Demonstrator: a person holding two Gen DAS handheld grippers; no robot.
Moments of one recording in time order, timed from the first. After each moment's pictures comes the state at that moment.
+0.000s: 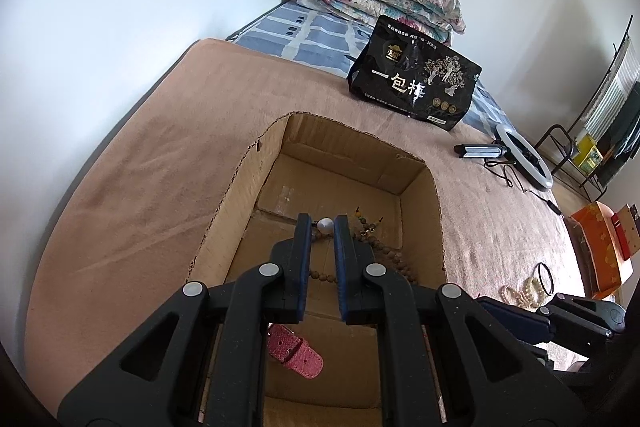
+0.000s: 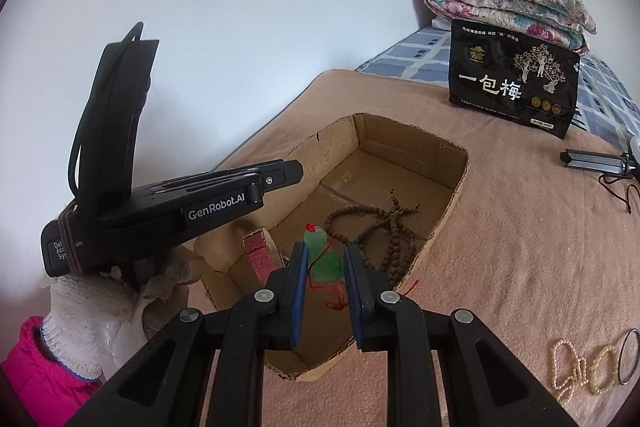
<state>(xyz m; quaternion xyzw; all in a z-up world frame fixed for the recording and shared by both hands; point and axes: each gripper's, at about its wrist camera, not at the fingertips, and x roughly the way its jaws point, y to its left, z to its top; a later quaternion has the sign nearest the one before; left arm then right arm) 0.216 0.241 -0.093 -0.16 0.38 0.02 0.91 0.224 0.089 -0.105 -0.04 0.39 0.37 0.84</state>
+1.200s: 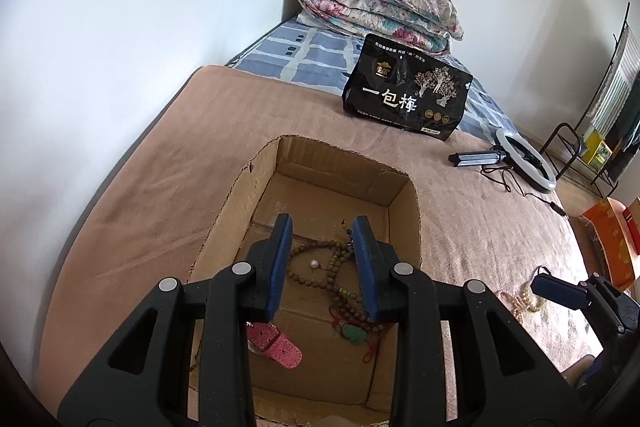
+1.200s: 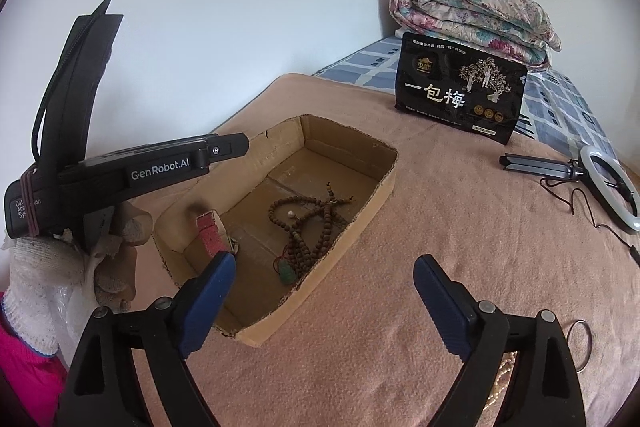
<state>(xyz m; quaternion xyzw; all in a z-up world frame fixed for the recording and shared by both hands) 0.206 0.217 -0.065 -0.13 0.36 0.04 0.92 0.211 0.048 -0.090 -0.09 0.38 0.30 0.87</state>
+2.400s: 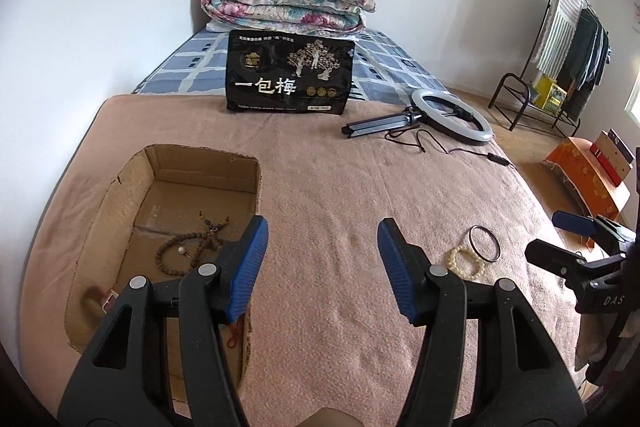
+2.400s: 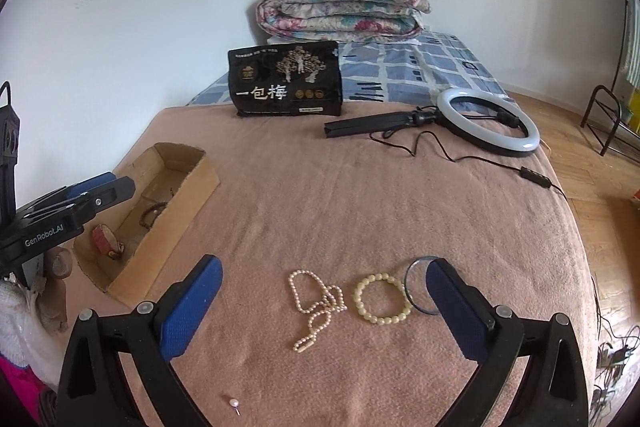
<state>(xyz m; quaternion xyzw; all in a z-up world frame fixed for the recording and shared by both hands) 0.206 0.078 -0.045 -0.06 0.37 -0.07 0.93 0.227 -0.149 -0.079 0.00 0.39 0.14 0.91</state>
